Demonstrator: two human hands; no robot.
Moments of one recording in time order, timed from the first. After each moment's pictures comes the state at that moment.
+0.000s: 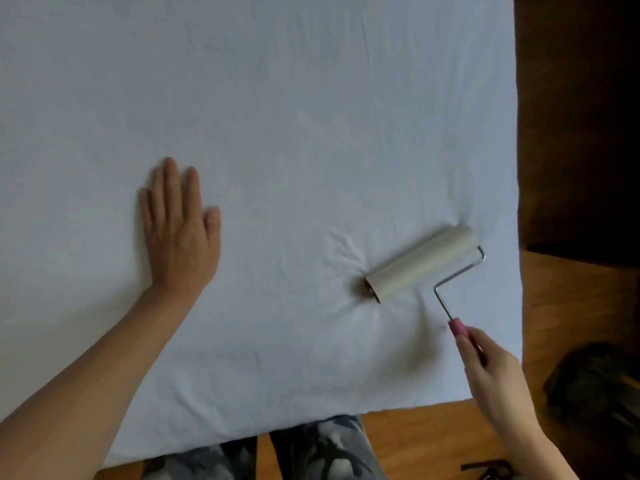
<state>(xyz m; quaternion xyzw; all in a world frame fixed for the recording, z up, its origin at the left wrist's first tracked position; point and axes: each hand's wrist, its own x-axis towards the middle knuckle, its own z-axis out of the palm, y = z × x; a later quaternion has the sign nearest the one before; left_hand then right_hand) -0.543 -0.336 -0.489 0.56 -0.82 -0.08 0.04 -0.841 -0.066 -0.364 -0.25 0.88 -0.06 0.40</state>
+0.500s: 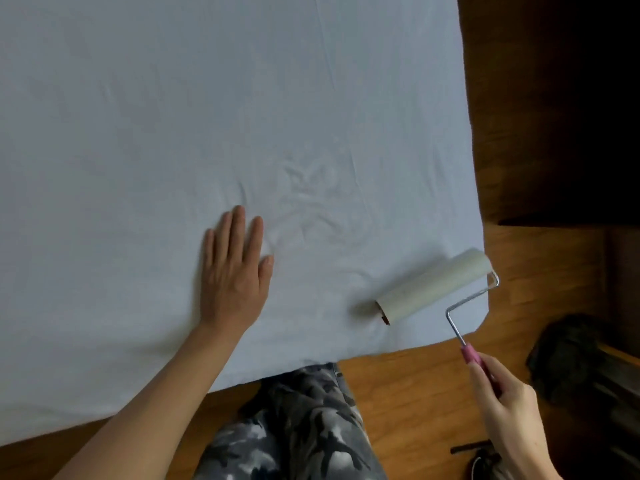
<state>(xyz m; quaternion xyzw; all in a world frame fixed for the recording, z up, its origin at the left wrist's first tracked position) -0.586 -0.168 -0.482 0.47 -0.87 -0.14 0.00 -0.833 0.074 -0.334 -0.19 0.91 -0.08 0.37</state>
